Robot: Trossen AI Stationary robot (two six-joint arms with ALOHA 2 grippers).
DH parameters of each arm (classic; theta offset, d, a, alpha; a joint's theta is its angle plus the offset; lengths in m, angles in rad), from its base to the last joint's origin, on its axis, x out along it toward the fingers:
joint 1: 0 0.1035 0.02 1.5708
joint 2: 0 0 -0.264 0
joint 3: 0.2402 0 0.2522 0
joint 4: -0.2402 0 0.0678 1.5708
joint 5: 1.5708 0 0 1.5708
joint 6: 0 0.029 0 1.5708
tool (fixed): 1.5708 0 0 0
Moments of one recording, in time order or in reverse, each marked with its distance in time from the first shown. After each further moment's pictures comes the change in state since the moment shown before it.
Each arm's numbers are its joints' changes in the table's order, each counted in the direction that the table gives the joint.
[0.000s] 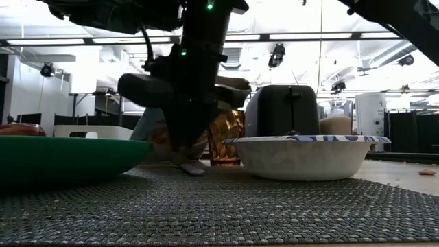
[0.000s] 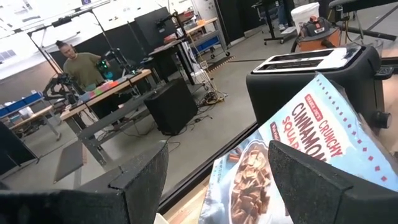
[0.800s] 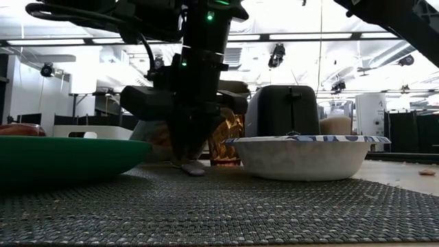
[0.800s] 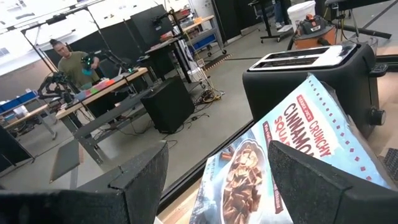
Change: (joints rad) left arm 0.000 0.000 0.000 0.000 0.018 -0.001; right arm -0.001 -0.018 -0.016 0.004 0.021 0.040
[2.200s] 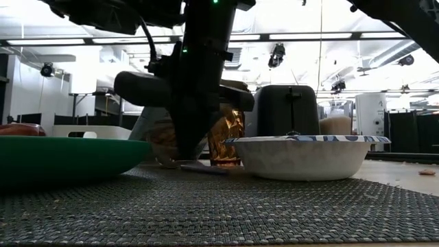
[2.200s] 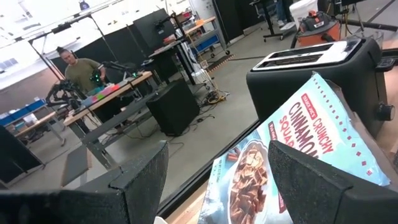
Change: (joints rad) left arm 0.000 0.000 0.001 0.000 -0.015 0.045; right arm 0.037 0.016 -0.004 -0.006 -0.047 0.101
